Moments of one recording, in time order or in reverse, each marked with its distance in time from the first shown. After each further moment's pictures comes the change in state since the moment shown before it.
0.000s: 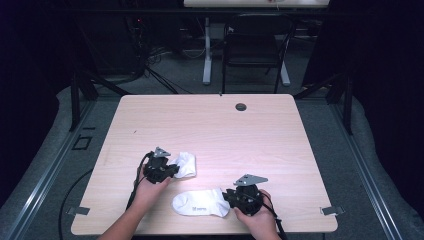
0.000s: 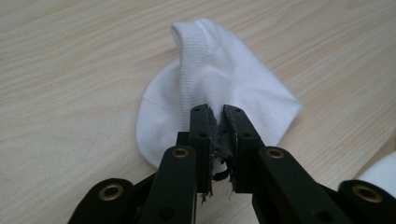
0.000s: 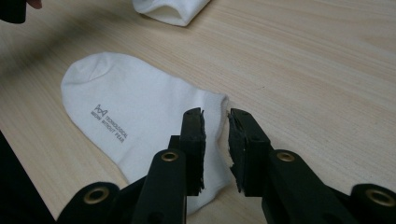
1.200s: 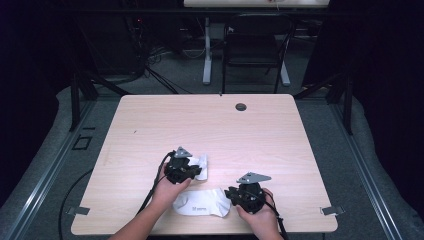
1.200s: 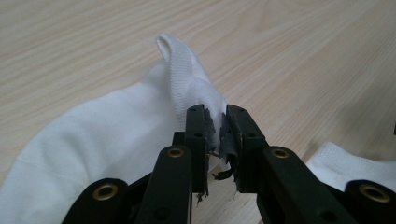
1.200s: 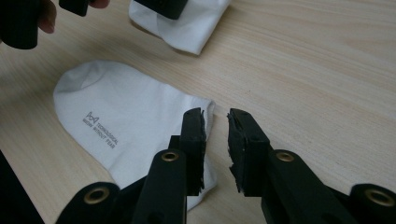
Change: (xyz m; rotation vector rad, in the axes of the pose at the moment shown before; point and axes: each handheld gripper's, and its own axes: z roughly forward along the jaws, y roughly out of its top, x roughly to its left) left arm -0.053 0.023 0.027 -0.004 -0.145 0.072; right arm -0.007 0.002 -0.003 -0.015 -0.010 0.020
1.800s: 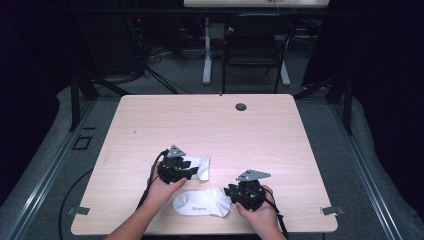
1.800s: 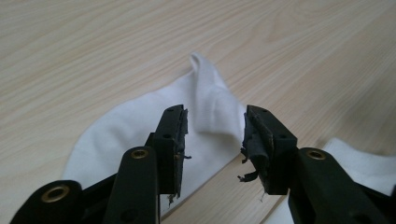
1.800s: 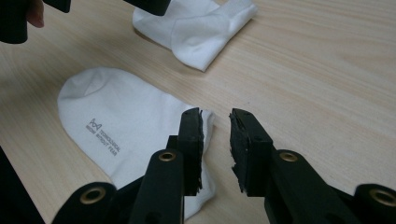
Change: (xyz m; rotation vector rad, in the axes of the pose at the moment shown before) left arm 0.013 -0.005 -0.027 -0.045 0.050 0.006; right arm 0.001 0.010 -0.002 -0.006 0.005 -0.023
